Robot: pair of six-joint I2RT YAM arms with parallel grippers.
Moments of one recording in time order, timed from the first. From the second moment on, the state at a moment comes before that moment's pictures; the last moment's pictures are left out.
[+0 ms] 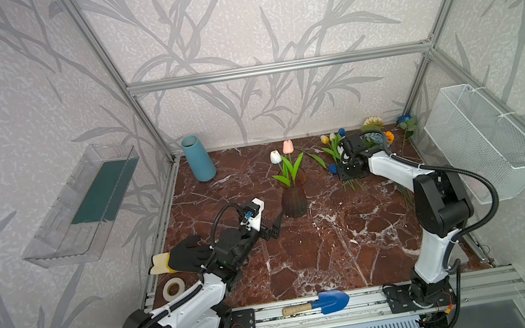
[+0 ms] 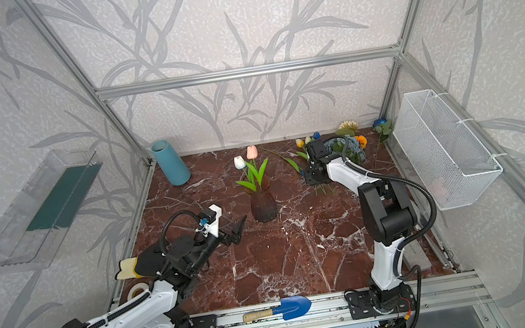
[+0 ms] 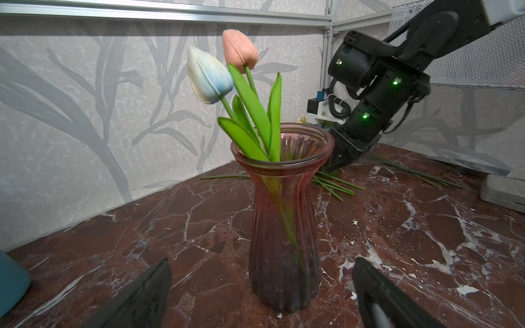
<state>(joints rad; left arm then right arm) -0.56 1.01 0.23 0.77 0.09 0.08 0.26 1.90 1.39 -0.56 0.04 0.20</state>
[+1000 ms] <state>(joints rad) -0.56 1.00 0.24 0.70 0.12 0.10 0.24 2.16 1.62 -0.62 0.06 0.23</state>
